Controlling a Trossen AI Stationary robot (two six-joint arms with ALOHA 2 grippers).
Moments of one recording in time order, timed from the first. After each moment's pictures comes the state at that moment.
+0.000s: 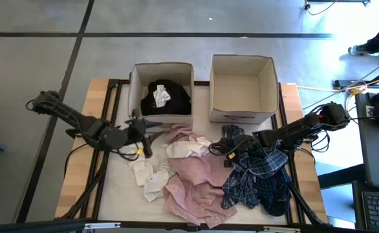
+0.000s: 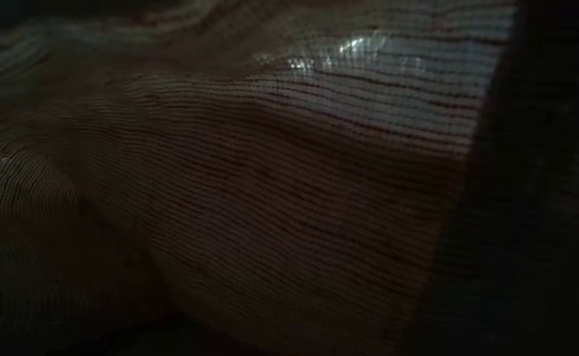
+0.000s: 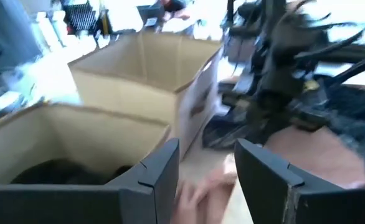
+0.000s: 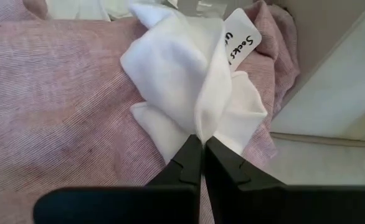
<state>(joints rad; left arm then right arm) -0.47 1.03 0.86 -0.17 -0.88 -0.17 0.23 1.38 0.51 0.37 0.26 -0.06</state>
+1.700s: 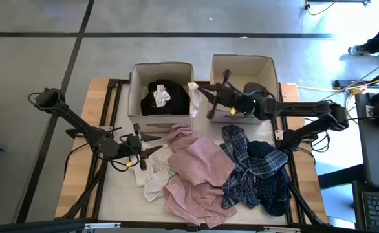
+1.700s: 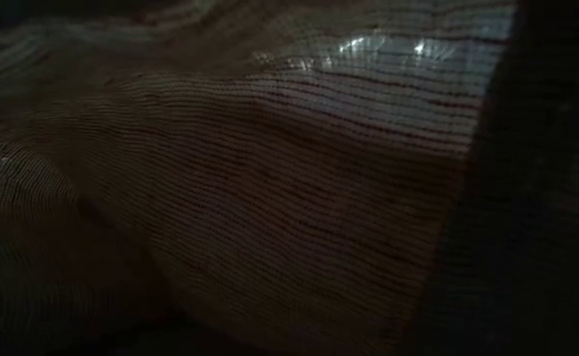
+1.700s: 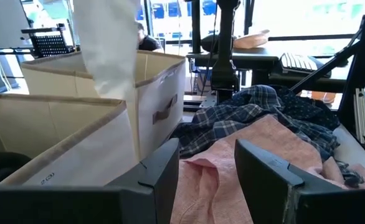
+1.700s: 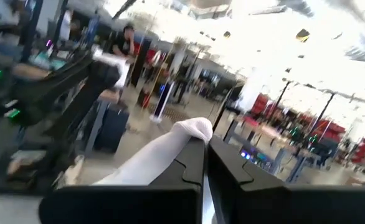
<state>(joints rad) -0.59 1.02 0.42 0.54 -0.90 -0.03 -0.13 1.38 1.12 0.48 0.15 -0.43</state>
